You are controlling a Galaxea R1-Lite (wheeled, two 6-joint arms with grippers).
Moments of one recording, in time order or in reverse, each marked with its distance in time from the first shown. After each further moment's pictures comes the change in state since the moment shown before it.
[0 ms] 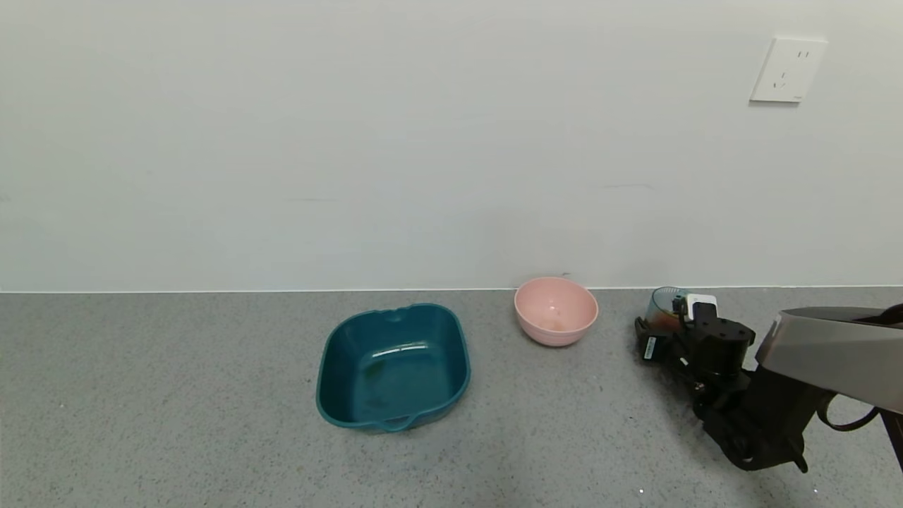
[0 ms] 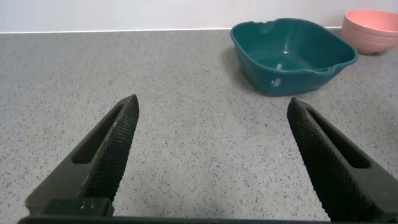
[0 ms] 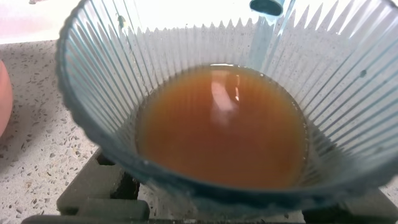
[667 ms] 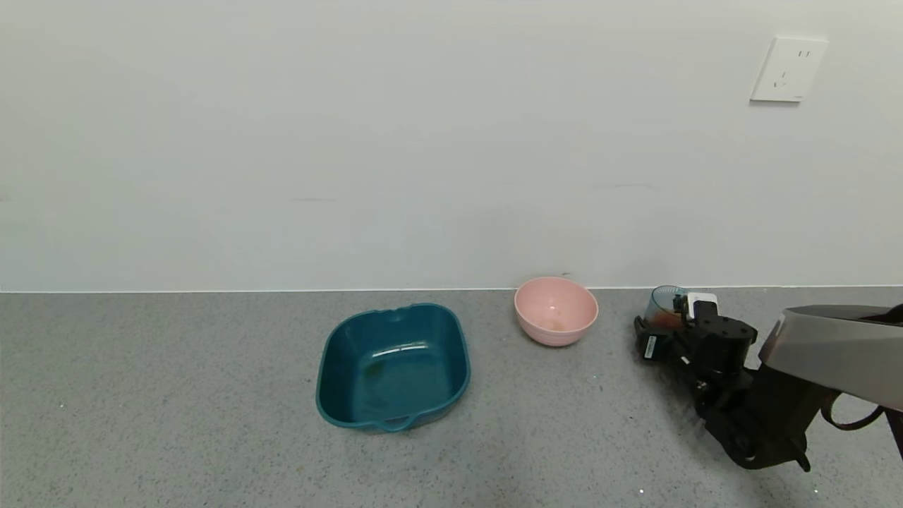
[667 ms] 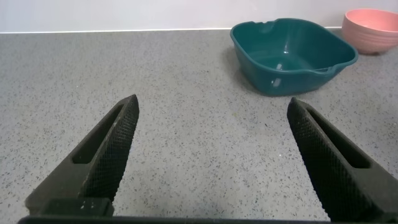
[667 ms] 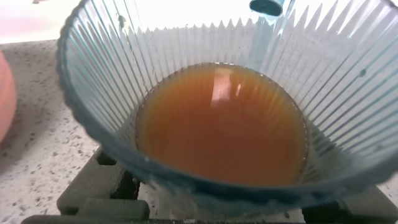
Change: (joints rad) left arm 0.000 0.000 0.000 0.000 0.000 0.000; right arm -0.003 -0.014 0.004 0.007 0.016 0.000
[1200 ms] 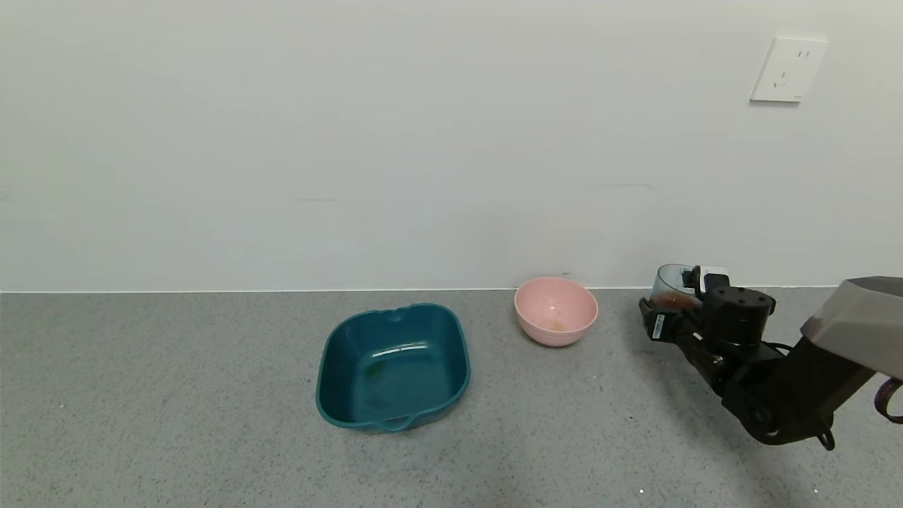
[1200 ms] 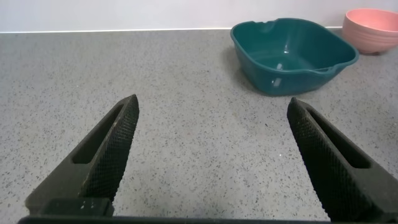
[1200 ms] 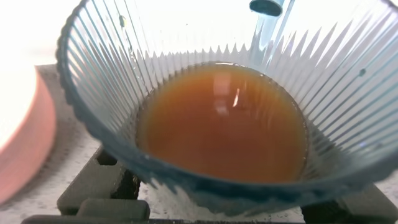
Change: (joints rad) left arm 0.000 0.000 0.000 0.000 0.000 0.000; right arm -0.003 -0.158 -0.017 0.191 0.027 -0.001
